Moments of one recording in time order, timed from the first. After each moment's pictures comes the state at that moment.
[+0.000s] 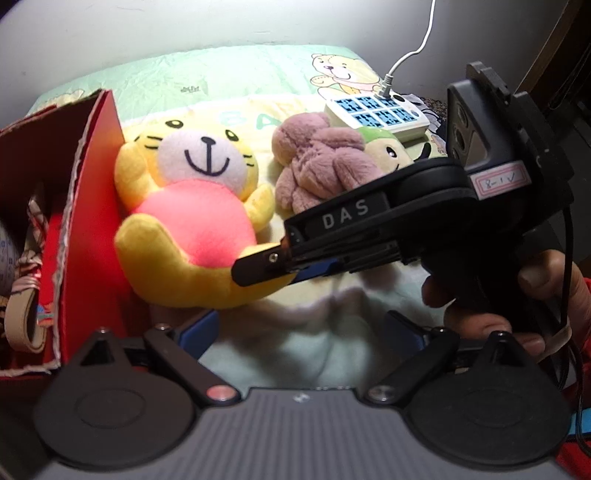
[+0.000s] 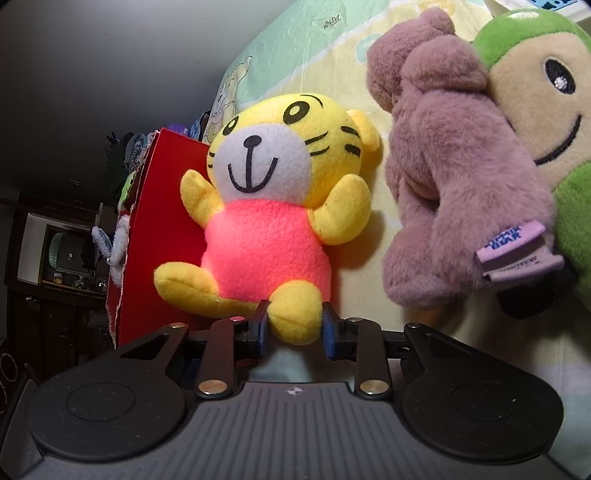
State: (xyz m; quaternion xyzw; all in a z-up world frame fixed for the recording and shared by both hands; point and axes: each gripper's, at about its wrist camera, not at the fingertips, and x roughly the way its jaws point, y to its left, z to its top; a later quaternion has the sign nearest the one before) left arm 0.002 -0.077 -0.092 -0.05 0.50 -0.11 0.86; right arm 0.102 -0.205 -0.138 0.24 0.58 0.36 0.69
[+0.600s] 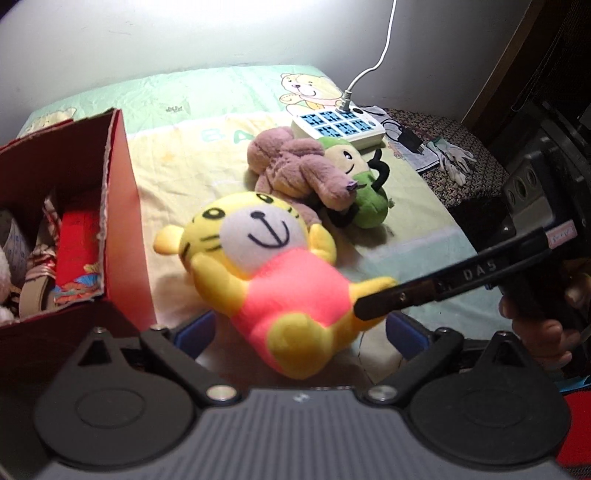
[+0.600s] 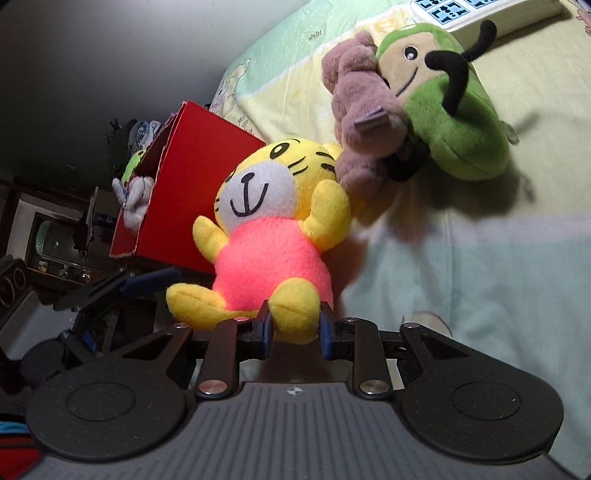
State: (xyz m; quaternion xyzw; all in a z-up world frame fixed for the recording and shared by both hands) left arm -0.050 -0.060 -0.063 -0.05 0.48 -0.16 0.86; right arm 0.023 -0.277 -0.107 0.21 0.58 0.35 0.71
